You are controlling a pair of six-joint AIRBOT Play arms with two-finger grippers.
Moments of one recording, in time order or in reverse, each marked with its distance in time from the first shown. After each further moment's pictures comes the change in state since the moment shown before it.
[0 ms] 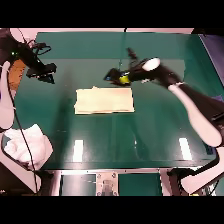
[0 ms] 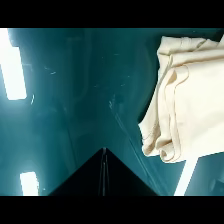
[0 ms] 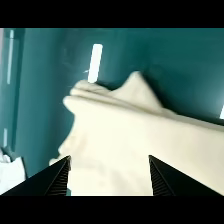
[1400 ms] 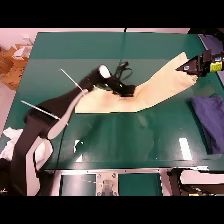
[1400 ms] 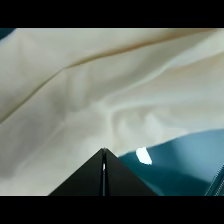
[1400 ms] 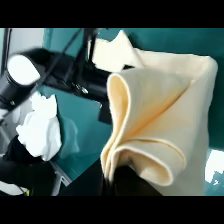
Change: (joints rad) left arm -0.601 -0.206 -0.067 -0.498 0.576 0.118; right arm -0.656 0.255 0.081 0.135 0.793 -0.226
